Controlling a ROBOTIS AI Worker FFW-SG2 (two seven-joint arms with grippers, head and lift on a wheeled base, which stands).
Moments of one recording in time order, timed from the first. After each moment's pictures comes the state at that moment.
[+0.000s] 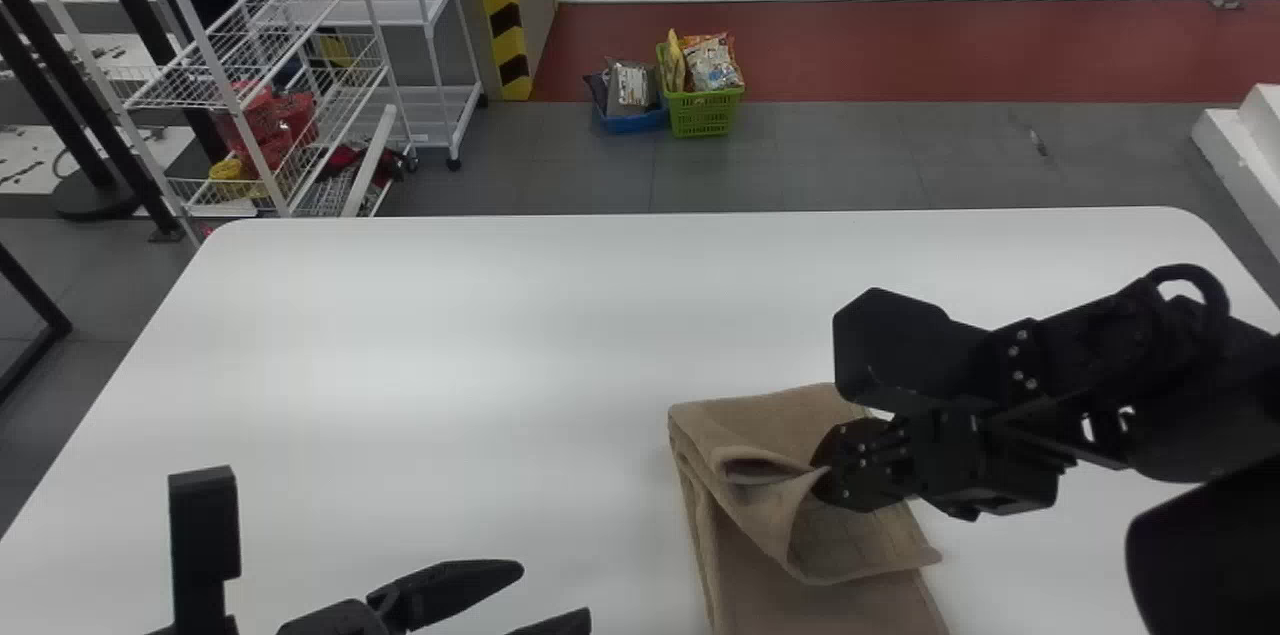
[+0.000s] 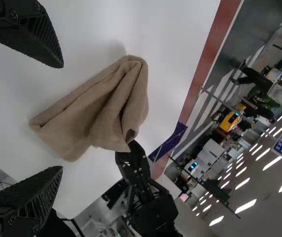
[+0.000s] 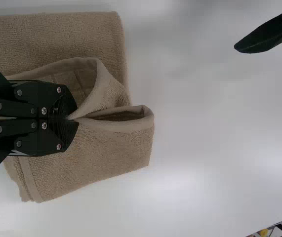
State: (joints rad) left arm 0.58 0.02 0.27 -2.43 0.24 1.05 -0.96; right arm -0.16 -0.55 0.58 -2.22 0.69 0.87 1.36
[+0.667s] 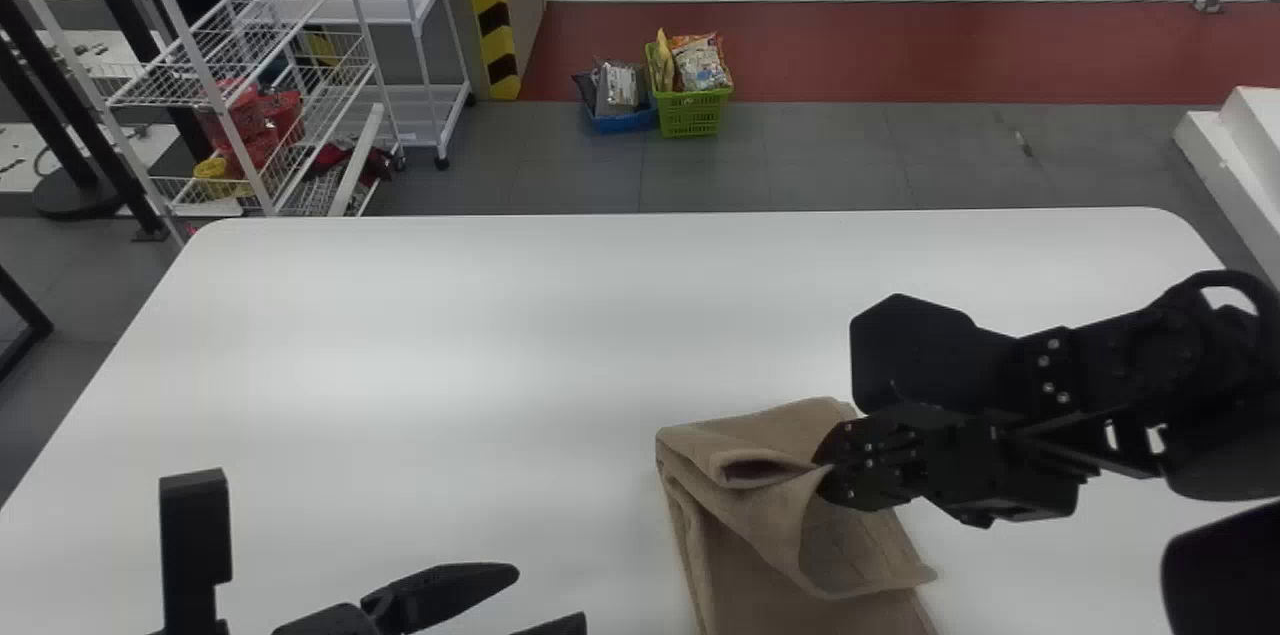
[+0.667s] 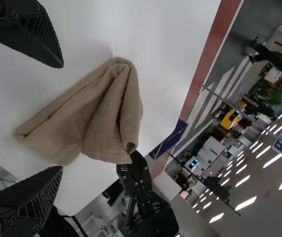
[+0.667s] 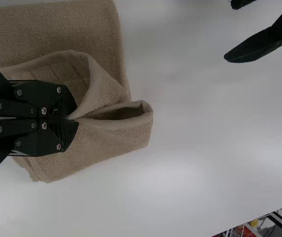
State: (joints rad) left arm 0.58 0.02 0.26 -2.43 0.24 1.05 -0.96; right arm -0.13 -0.58 0.54 -2.30 0.70 0.87 1.36
